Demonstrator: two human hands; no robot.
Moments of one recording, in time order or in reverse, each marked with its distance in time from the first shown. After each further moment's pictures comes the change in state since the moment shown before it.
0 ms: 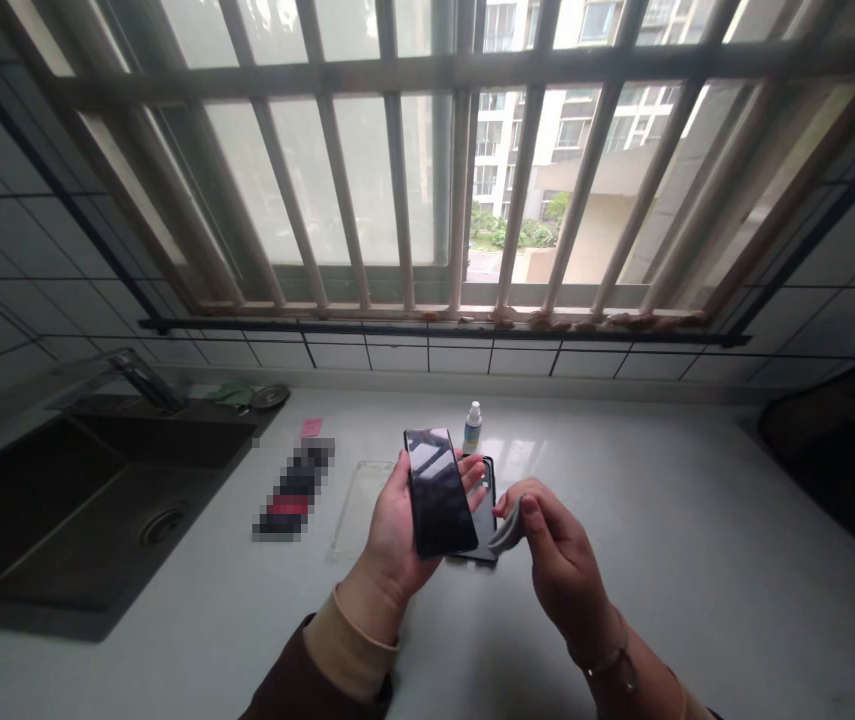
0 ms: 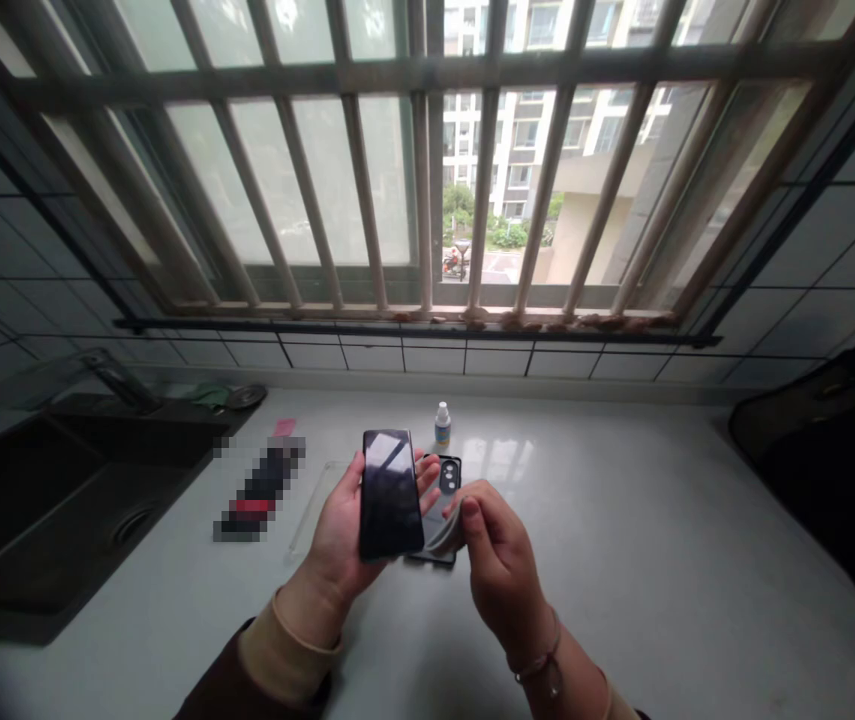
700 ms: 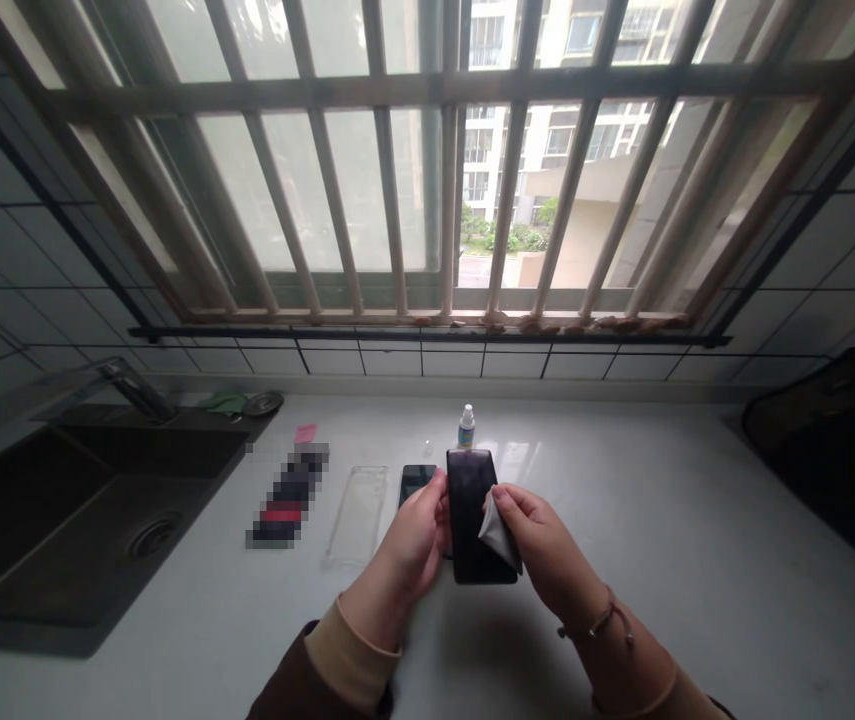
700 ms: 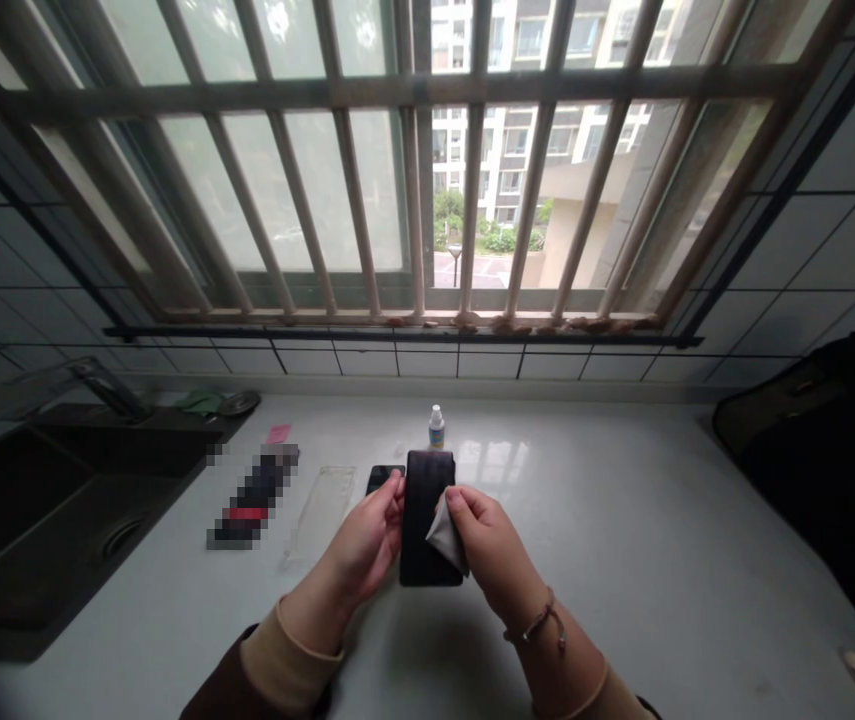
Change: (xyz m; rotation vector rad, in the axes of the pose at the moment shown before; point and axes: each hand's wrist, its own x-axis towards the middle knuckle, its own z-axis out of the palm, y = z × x) left_hand 0.017 -0.025 -0.025 0.477 0.021 0.106; right_hand 0.014 0.015 -0.005 0.114 -0.081 0.491
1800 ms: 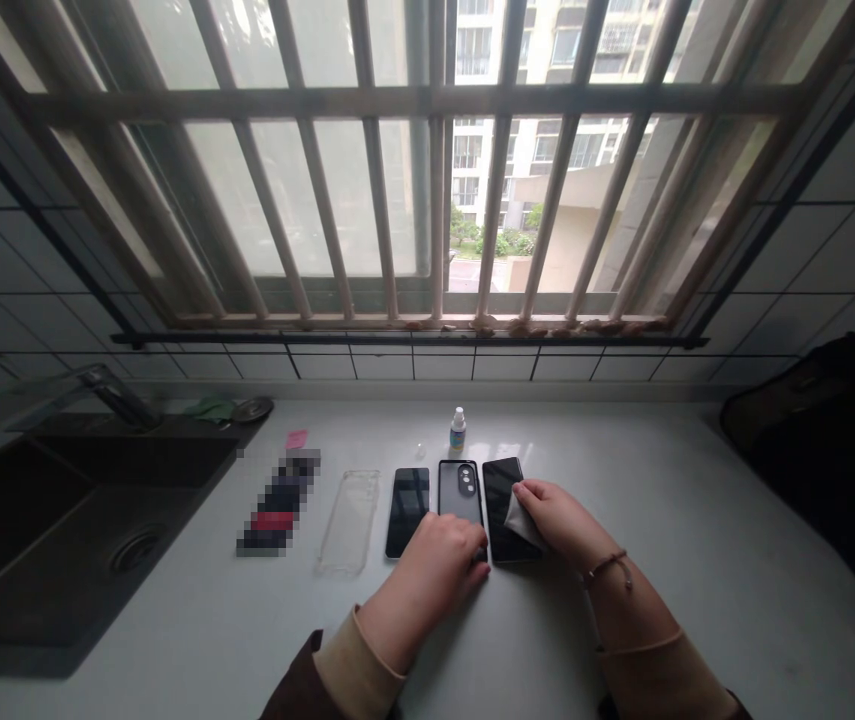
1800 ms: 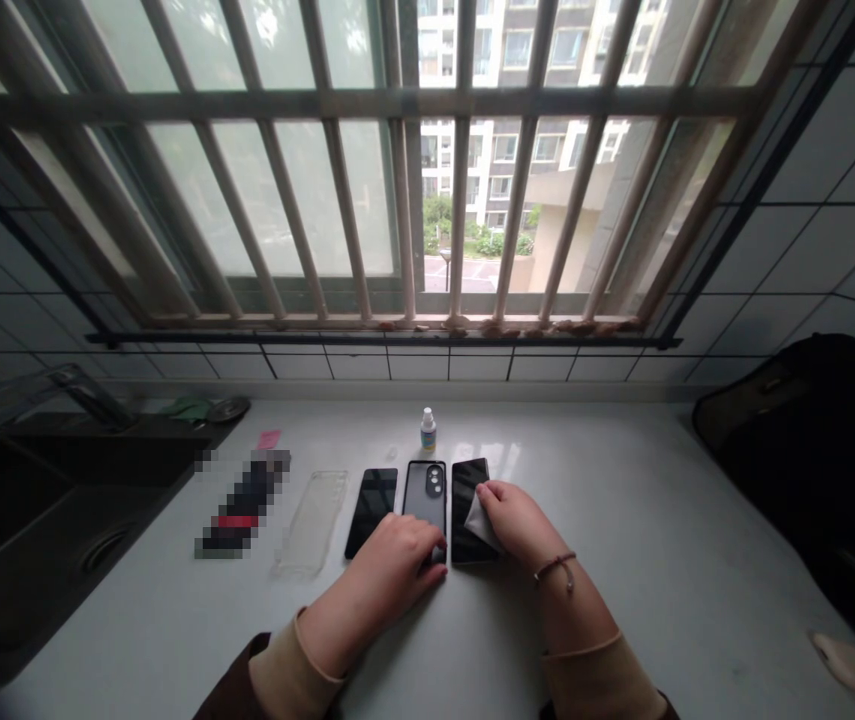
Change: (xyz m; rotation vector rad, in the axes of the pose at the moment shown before) left_hand -0.006 -0.020 -0.007 1.884 -0.352 0.426; right_hand 0.043 0.032 -0.080 -0.704 0.063 0.143
